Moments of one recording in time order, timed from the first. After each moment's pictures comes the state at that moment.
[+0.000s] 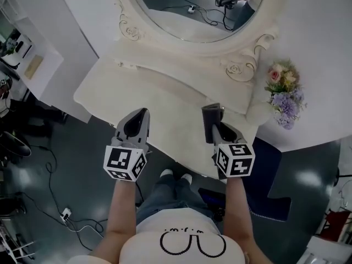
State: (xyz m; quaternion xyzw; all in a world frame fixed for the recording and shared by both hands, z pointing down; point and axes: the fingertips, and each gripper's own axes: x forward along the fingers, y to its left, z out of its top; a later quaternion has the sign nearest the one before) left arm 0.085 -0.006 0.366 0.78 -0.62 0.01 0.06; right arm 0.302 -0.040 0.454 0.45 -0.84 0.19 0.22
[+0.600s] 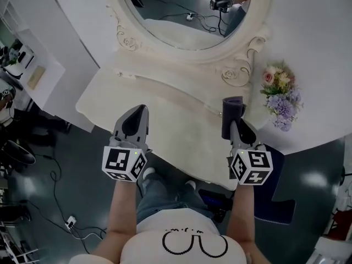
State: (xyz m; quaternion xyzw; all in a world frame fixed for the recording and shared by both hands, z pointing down) left arm 0.096 -0.025 0.322 0.79 -0.62 -0.01 0.01; right arm 0.363 -0.062 0.381 0.52 -0.84 0.11 0.11
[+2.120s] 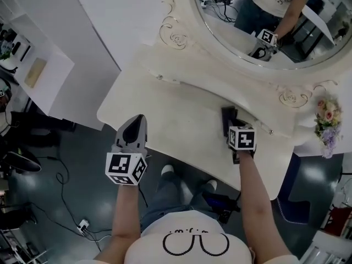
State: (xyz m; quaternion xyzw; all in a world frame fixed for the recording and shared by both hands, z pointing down) left arm -0.187 -0.073 0.425 0.76 -0.64 0.02 0.12; right arm 0.134 -0.169 0.597 0.49 -0.75 0.24 0.38
